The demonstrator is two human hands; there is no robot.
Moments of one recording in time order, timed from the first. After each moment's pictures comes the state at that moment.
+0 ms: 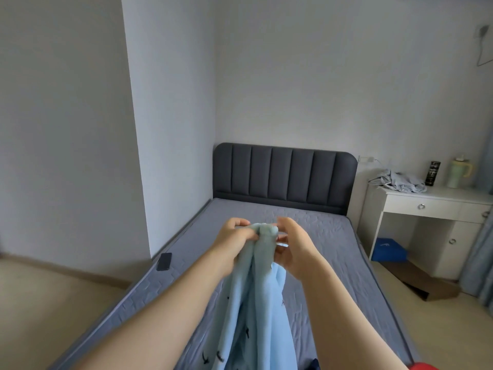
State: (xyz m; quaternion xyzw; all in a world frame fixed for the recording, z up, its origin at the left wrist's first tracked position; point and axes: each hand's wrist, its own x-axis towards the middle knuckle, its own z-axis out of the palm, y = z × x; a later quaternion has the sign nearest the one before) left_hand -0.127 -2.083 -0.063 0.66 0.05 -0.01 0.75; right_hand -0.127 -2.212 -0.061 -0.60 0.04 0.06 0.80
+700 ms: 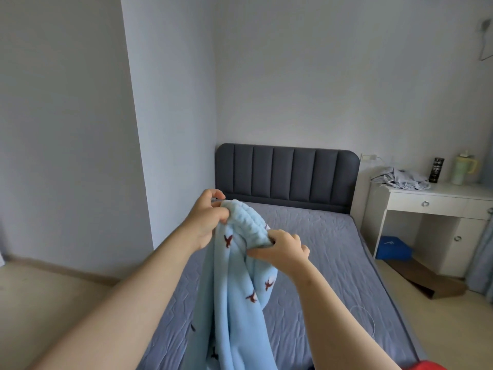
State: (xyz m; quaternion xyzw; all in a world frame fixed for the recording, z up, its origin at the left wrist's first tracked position) left_hand -0.128 -2.040 -0.027 0.72 -0.02 0.11 0.69; right_hand -0.136 -2.207 -0.069 -0.94 -0.05 -0.04 0.33
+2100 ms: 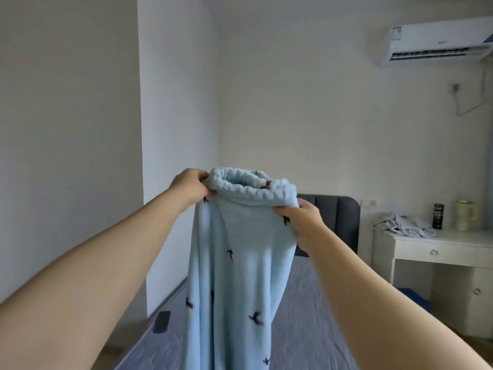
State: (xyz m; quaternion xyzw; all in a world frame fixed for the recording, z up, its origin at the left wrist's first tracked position) left_hand -0.095 -2.006 0.128 0.88 -0.01 0.24 0.41; right_hand -0.089 -2.226 0.071 -0.67 -0.05 -0.12 0.73
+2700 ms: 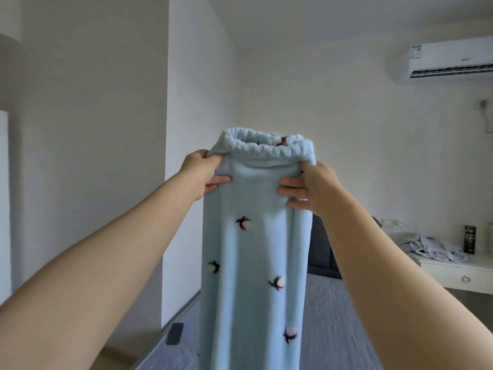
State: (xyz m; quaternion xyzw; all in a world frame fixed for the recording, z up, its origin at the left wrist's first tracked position) left_hand -0.141 -2.013 0.184 0.69 -0.01 0.28 0.67; right_hand -0.137 -2.212 0.171 -0.66 -0.11 -0.11 0.73
